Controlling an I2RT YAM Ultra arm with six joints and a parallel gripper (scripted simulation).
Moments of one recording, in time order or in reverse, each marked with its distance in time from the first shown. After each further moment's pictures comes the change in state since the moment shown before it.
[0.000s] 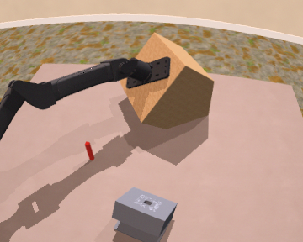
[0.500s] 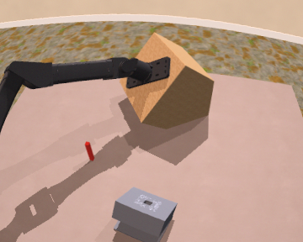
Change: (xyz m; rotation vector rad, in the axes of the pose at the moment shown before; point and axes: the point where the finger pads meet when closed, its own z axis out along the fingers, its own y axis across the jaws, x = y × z) arm 0.012 0.015 -0.036 -0.157 0.060 -0.245
